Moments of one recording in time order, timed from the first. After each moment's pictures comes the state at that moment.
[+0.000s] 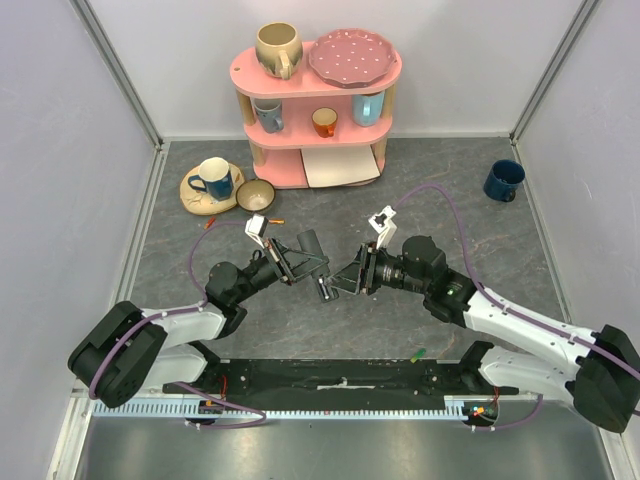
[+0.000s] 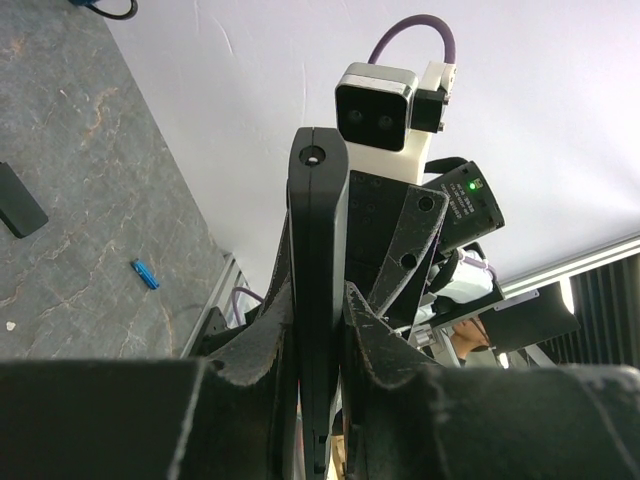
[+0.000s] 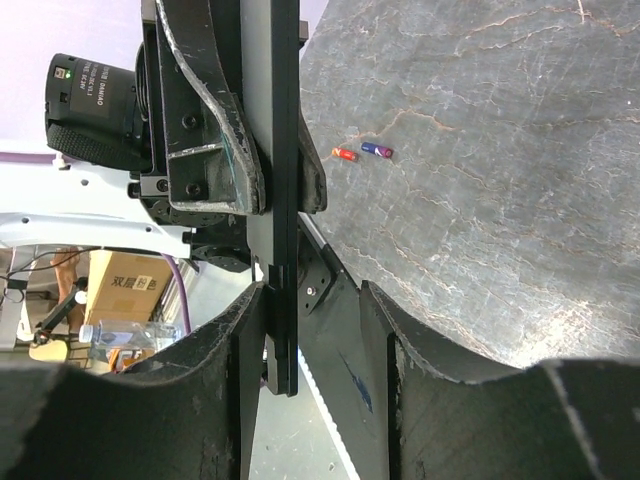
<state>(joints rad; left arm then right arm) -0.63 1.23 0.22 1.28 0.45 -1.38 0.83 1.04 0.59 0.20 -0.36 0.85</state>
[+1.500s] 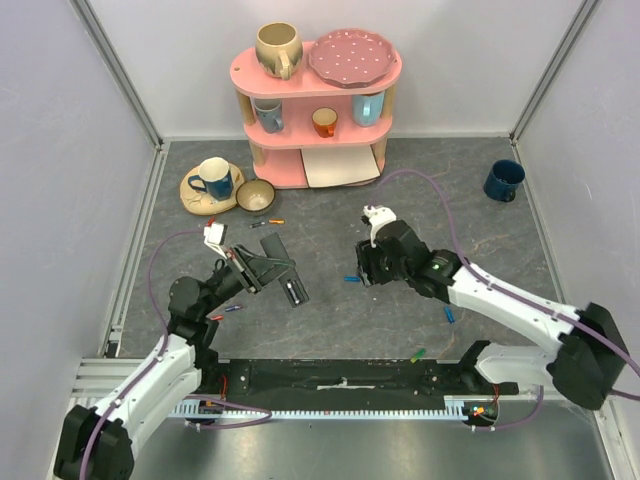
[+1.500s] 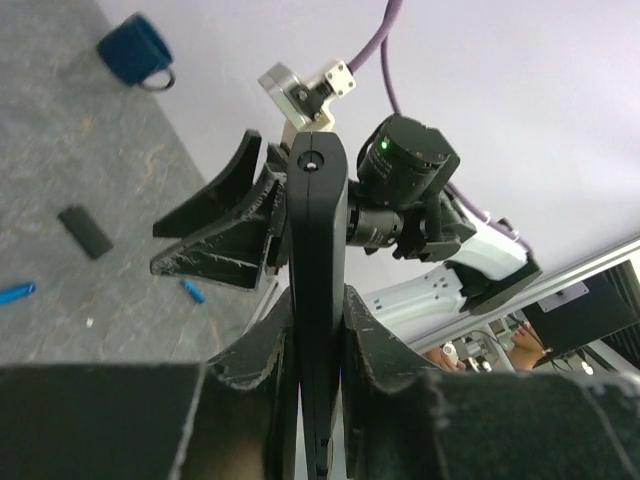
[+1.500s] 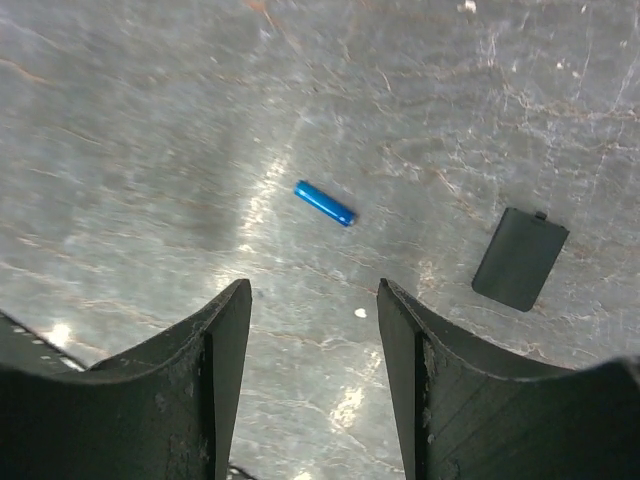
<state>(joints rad) -0.38 0.64 0.15 0.82 0.59 -1.28 0.80 1.16 0.82 -0.37 0.10 0.35</state>
